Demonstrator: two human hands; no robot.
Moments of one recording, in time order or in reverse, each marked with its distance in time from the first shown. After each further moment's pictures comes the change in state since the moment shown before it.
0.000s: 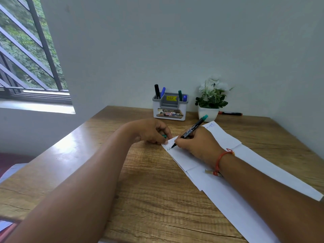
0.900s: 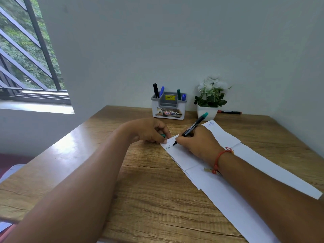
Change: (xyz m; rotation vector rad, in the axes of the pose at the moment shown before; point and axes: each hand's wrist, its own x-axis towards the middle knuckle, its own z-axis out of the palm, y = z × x) left_hand 0.003 -0.003 -0.001 0.006 0.007 0.010; right_hand 0.002 -0.001 -0.001 -0.051 0.029 0.031
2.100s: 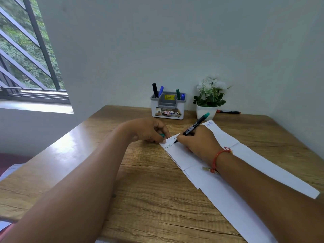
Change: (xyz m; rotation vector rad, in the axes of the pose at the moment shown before) left_hand -0.001 0.004 0.001 0.023 0.006 -0.008; right_hand 0.000 -0.001 -0.002 0.017 0.034 0.063
